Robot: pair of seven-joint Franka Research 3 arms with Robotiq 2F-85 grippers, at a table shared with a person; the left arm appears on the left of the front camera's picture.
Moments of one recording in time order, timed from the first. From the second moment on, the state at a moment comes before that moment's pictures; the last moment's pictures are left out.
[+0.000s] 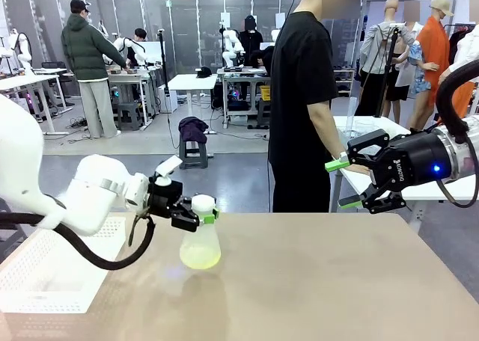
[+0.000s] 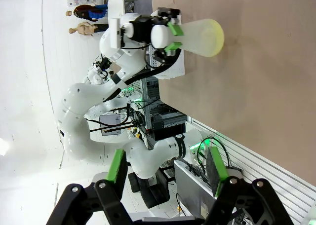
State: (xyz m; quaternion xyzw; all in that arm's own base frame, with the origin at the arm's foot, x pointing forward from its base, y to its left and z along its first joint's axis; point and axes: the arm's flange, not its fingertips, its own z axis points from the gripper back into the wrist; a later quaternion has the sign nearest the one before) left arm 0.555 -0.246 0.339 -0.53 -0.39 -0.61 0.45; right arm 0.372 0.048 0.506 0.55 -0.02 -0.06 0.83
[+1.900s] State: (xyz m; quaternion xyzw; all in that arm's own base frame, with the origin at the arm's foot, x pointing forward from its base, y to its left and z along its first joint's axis) left arm 0.479 0.114 0.374 -0.36 -0.56 -0.49 0.56; right arm 0.372 0.048 0.506 0.55 -0.02 -0.06 0.83
